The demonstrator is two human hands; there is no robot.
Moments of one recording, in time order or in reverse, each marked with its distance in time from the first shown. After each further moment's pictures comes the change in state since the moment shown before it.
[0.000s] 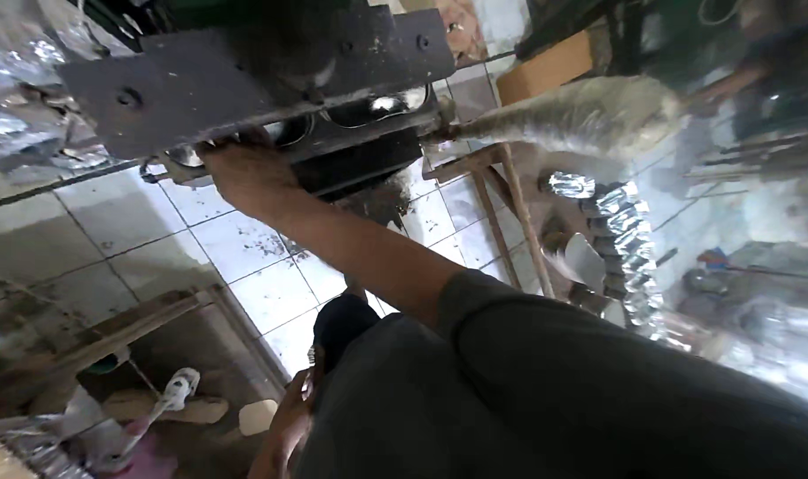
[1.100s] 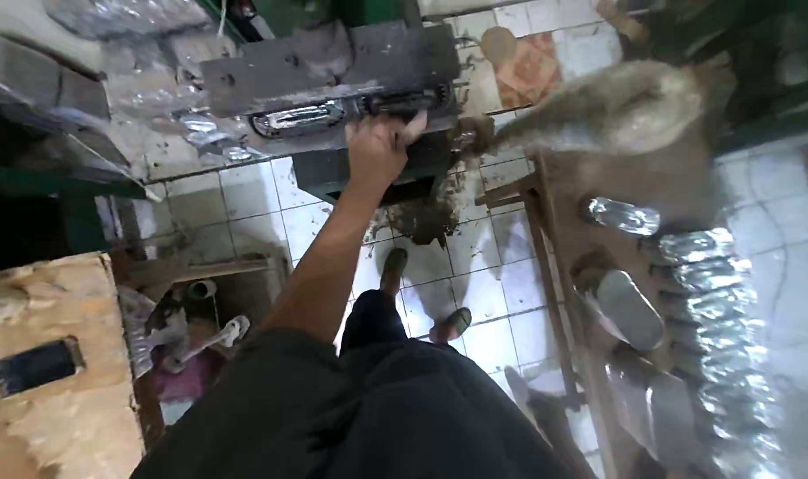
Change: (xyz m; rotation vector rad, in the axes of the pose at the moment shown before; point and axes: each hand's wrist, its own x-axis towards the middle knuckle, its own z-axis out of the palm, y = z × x) left_hand 0.103 0.359 0.061 0.790 0.837 0.844; right_hand -0.665 0.280 0.088 0.283 0.094 0.669
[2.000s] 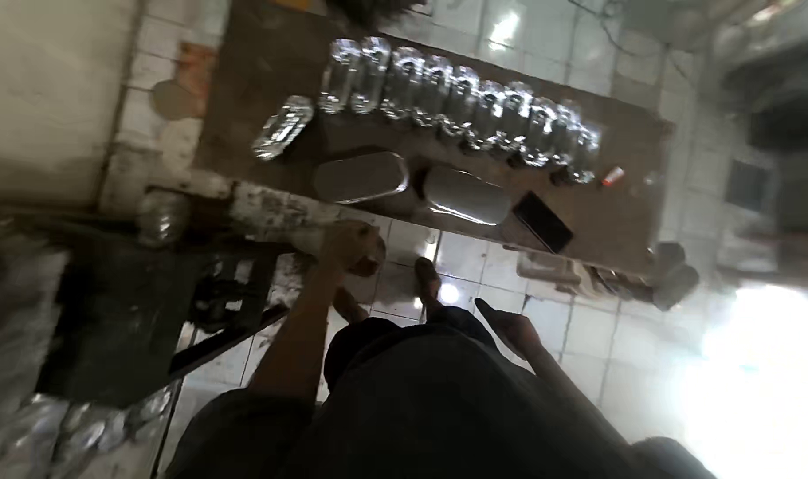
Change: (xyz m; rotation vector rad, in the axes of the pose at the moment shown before) left_hand -0.237 0.341 0.216 0.105 -0.854 0.811; right_hand -0.189 0.137 0.076 0.774 -0.057 0.806
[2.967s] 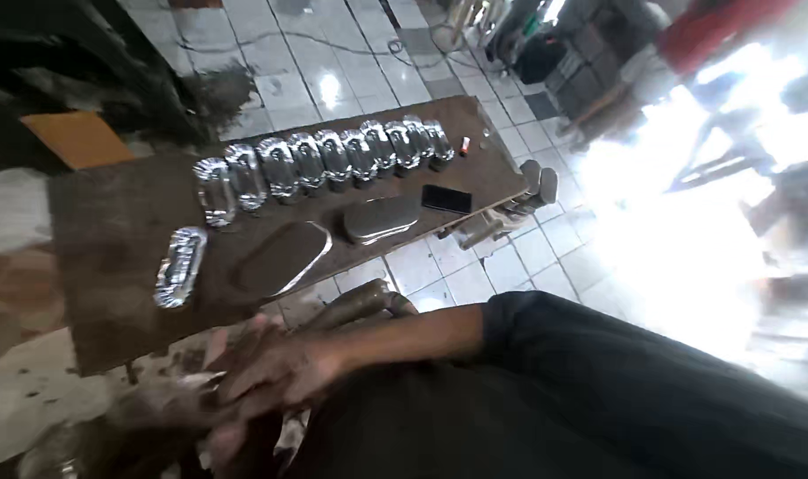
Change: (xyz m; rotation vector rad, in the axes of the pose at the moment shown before) left_hand -0.117 0.010 -0.108 -1.431 0.014 0.809; right_hand -0.086 -0.428 0.036 0.396 0.033 -1.473
